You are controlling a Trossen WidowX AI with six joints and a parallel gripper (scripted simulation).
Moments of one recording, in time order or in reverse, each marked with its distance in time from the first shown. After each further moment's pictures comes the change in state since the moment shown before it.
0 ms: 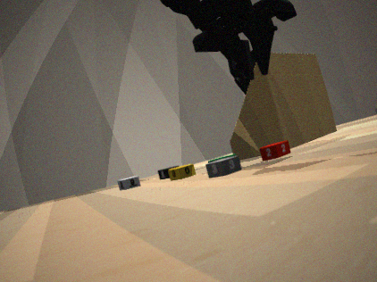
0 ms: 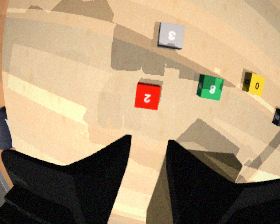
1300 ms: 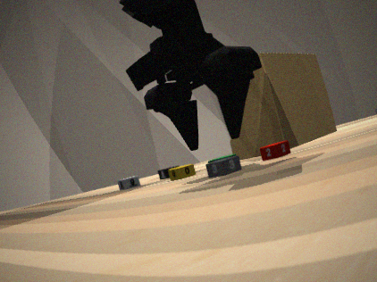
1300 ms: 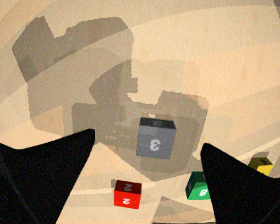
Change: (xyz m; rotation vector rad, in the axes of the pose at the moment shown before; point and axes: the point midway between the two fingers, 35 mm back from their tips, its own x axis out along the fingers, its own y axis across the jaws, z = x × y) arm 0.080 -0.015 0.110 0.025 -0.015 0.019
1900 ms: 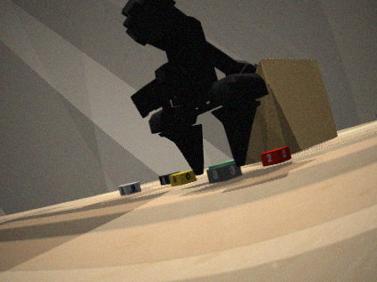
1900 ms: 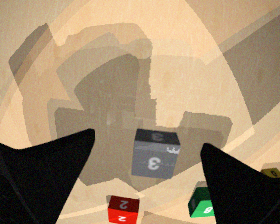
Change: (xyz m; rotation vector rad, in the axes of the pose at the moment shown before) arm 0.027 -0.002 0.000 0.002 0.002 -0.003
